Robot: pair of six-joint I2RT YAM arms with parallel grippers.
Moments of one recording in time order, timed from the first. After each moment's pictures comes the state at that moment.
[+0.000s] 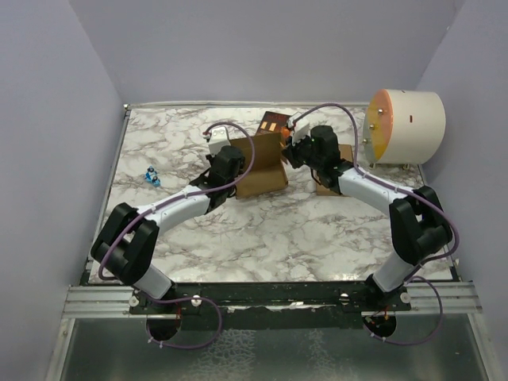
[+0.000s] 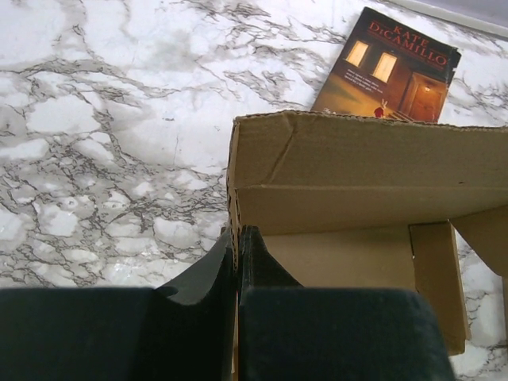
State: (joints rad) left arm -0.61 1.52 0.92 0.14 -0.57 -0.53; right arm 0.49 1.66 1.07 0.24 -0.19 -0.13
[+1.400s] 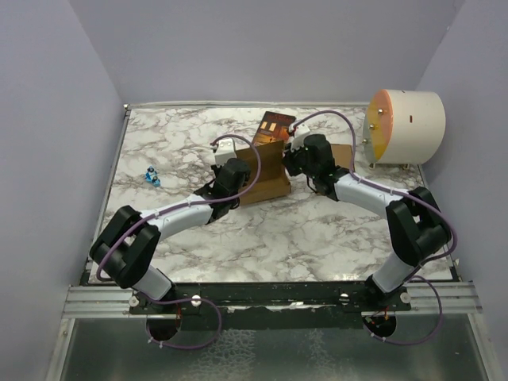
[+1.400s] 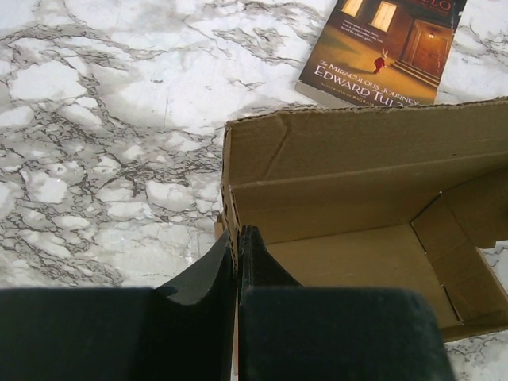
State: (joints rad) left arm -0.70 1.52 0.84 0.17 -0.62 -0.53; right arm 0.54 1.67 1.01 0.25 -0.04 0.05
